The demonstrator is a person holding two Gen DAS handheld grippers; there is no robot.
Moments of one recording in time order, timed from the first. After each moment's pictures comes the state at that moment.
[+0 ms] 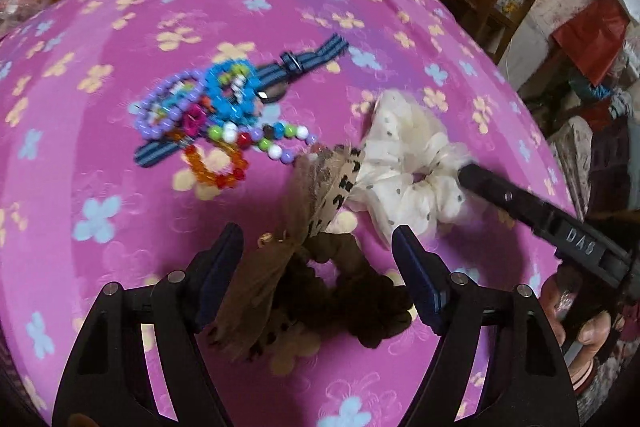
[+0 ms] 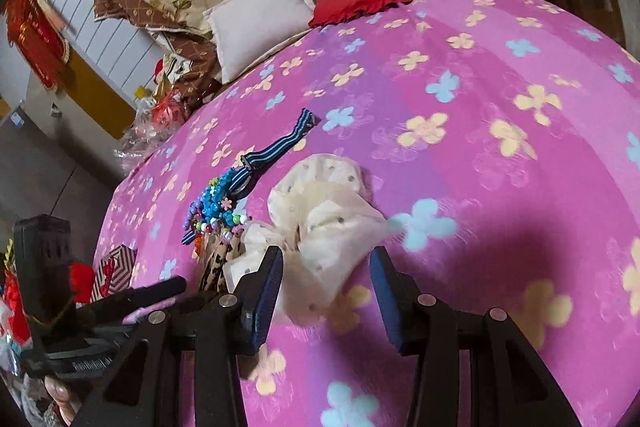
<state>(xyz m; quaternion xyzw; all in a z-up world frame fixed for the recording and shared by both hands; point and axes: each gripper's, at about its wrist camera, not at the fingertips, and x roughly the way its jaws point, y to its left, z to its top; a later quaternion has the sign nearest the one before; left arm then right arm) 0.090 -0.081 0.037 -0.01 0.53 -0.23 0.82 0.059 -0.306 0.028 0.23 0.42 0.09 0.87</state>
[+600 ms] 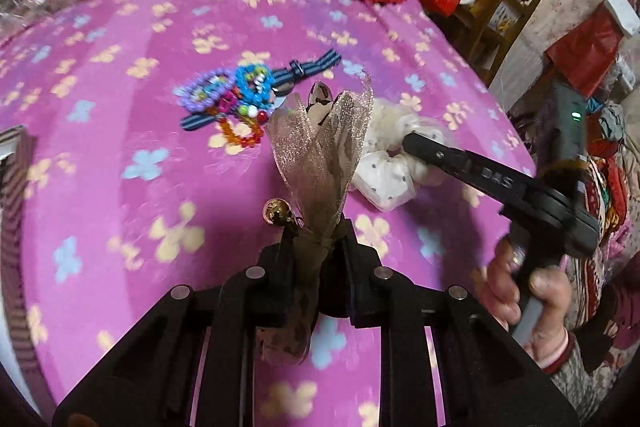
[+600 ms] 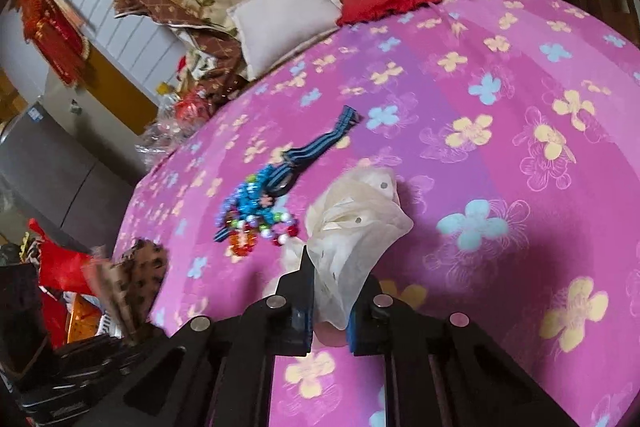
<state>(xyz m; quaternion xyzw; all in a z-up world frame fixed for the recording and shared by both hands) 0.011 -0.044 0.092 -0.04 0.49 -0.22 0.84 0.052 -0.287 0.039 0.24 0.41 0.13 0.87</state>
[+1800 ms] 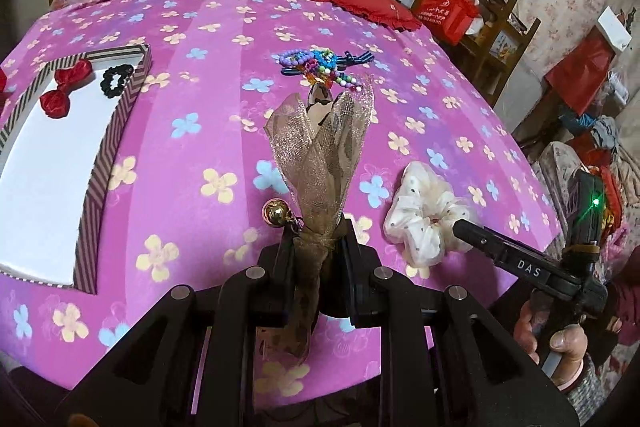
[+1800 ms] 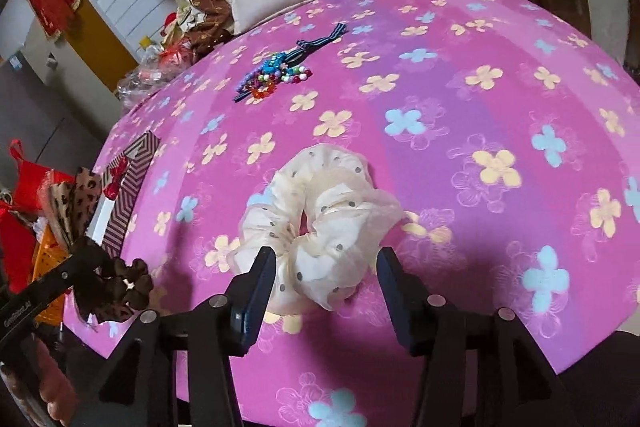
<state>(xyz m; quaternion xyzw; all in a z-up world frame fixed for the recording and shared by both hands) -0.137 0.064 0.098 -0.07 0.45 -0.18 0.87 -0.150 -0.217 0.039 0.18 0.45 0.05 0.87</state>
